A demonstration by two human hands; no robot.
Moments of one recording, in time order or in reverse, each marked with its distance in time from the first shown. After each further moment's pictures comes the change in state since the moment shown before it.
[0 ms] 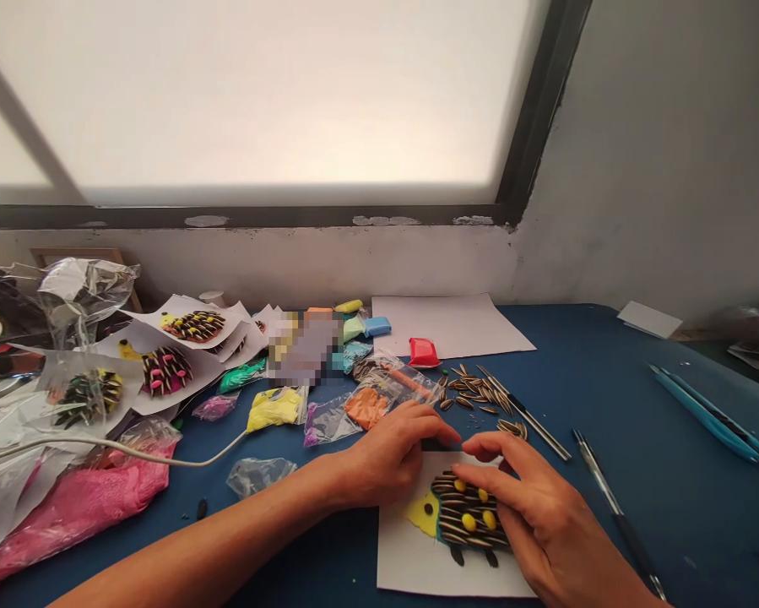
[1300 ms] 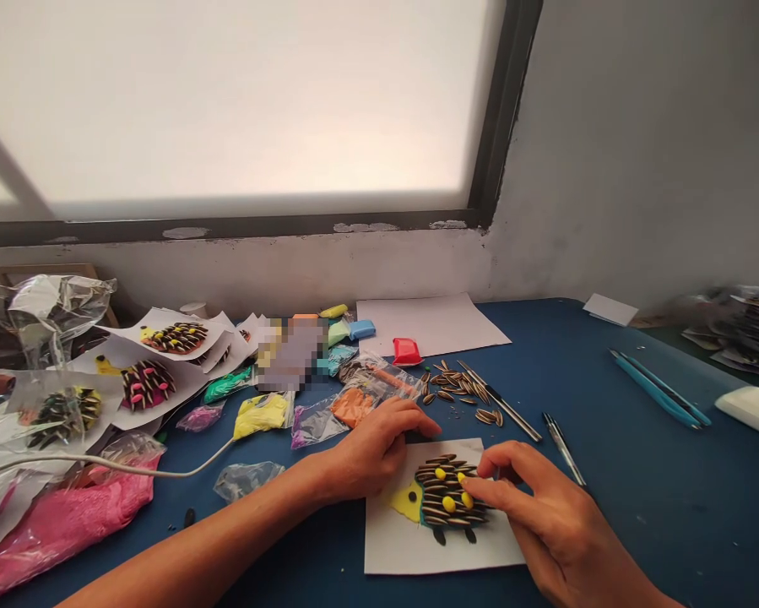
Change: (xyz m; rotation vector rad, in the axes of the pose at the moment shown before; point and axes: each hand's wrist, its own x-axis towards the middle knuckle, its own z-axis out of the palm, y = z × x) left_hand -0.001 -0.004 0.003 0.043 0.008 0.003; right_hand -0.030 0.005 -0.005 -0.009 0.124 -0.055
